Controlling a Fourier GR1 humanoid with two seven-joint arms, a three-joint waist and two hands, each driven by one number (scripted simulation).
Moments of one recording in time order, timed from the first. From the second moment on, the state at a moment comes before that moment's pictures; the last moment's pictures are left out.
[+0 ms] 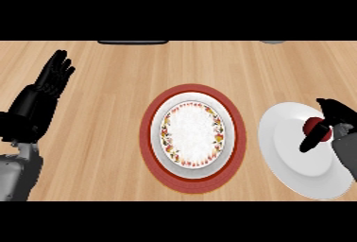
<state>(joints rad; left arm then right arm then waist) -0.26 0.39 0.00 -1.60 0.16 0.02 0.09 -0.44 -0.61 0.23 -1.11 0.43 0.28 0.86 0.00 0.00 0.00</state>
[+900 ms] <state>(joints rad) -0.25 0.35 0.04 -1.59 0.11 -0.01 0.09 -0.33 -0.57 0.21 -1.11 0.70 0.02 0.71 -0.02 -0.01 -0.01</state>
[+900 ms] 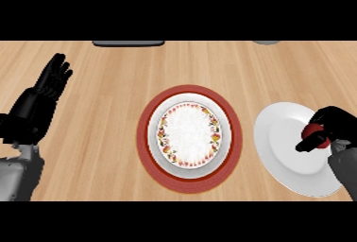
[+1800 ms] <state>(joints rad) -0.19 0.37 0.09 -1.64 0.12 0.01 0.12 0.41 -0.61 0.37 -2.14 0.98 -0.31 0.88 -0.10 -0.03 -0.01</state>
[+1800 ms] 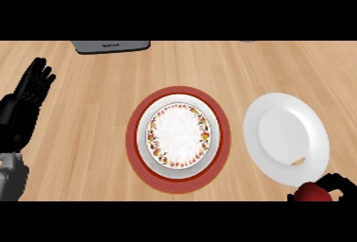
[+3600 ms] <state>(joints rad) -0.29 0.31 0.06 -1.59 0.08 -0.05 0.09 -0.52 -0.01 0.51 -1.57 1.09 -0.12 1.06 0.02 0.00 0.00</state>
